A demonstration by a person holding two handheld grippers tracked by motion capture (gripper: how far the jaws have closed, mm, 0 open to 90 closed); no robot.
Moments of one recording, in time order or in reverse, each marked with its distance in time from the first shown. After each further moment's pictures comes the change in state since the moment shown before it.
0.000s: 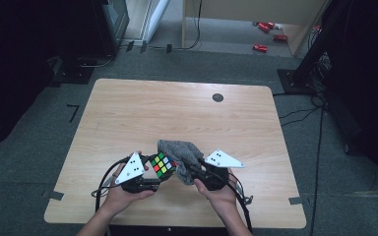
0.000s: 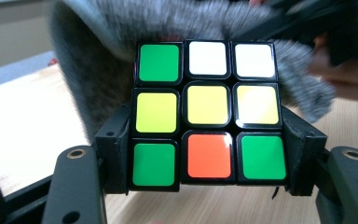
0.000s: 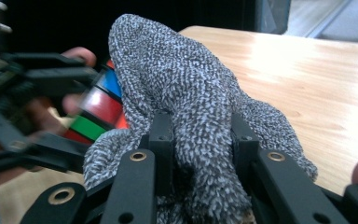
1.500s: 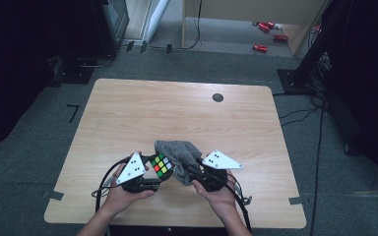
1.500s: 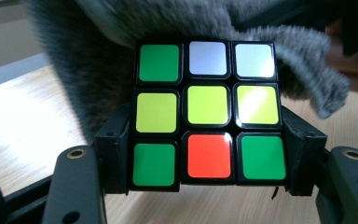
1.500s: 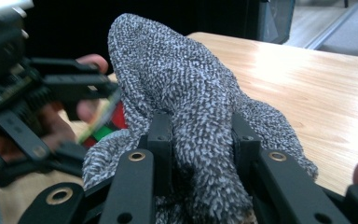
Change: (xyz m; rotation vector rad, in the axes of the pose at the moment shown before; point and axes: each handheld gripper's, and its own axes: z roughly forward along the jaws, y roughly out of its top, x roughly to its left) left arm -0.002 0.000 0.001 0.009 0.012 0.013; right arm 0.007 0.004 -0.001 -0.016 0.007 -0.036
